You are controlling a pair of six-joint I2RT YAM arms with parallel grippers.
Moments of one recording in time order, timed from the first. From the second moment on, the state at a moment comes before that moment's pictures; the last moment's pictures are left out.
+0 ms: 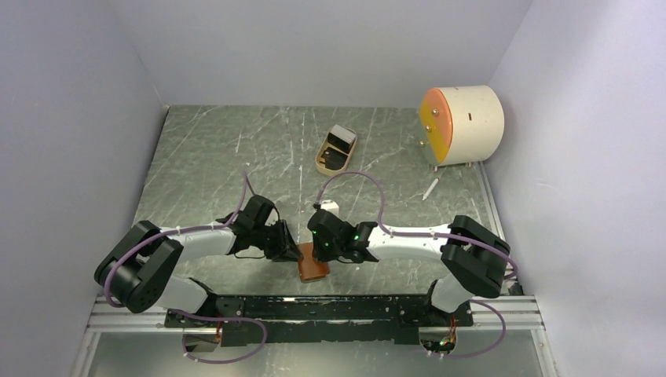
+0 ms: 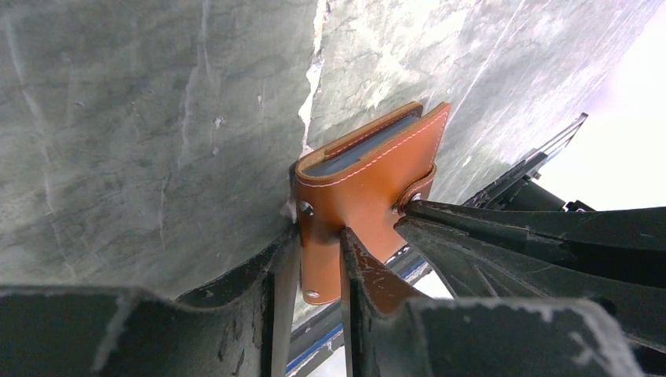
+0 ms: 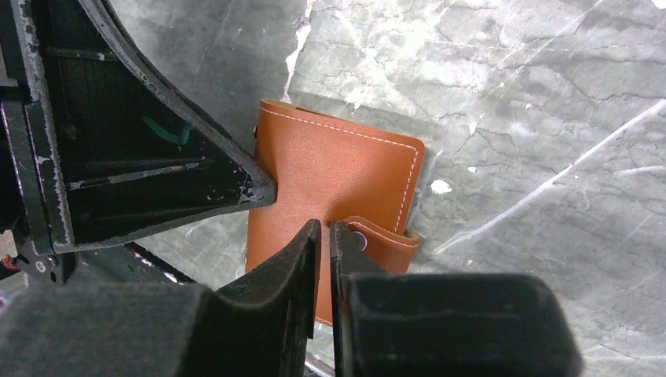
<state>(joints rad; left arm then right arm) -0.61 1.40 0.45 -0.03 0.46 -0.96 1.11 1.55 0.80 -0.18 0.13 0.77</state>
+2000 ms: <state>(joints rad) -0.62 1.43 0.46 -0.02 0.46 -0.96 1.10 1.52 0.78 -0.19 0.14 0.76</state>
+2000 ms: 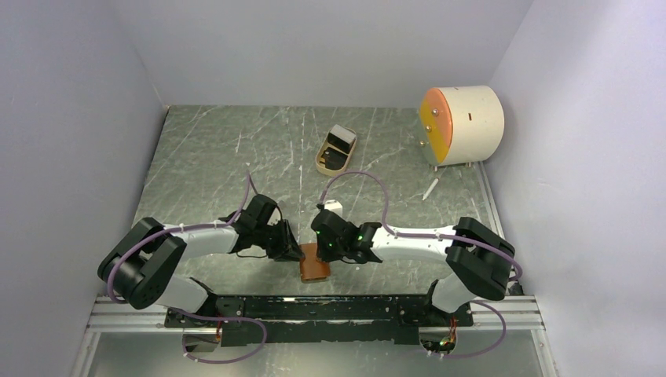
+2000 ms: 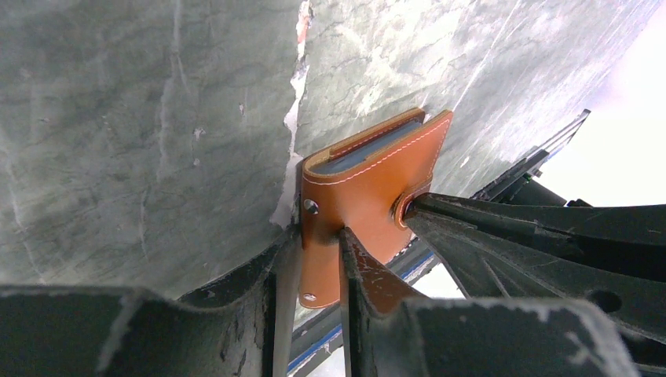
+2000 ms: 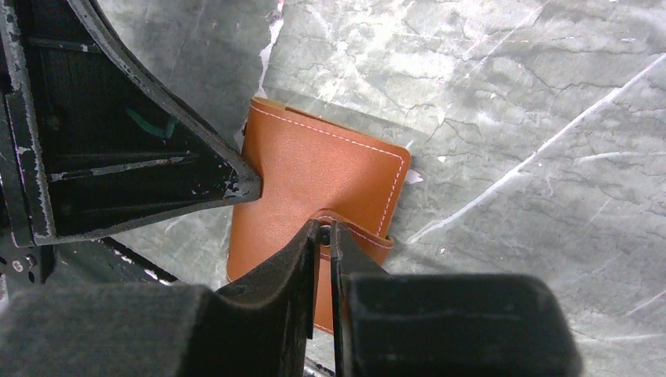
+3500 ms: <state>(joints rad) -0.64 1.50 0.51 0.08 0.47 -0.99 1.15 1.51 0.79 -0.26 0.17 0.76</state>
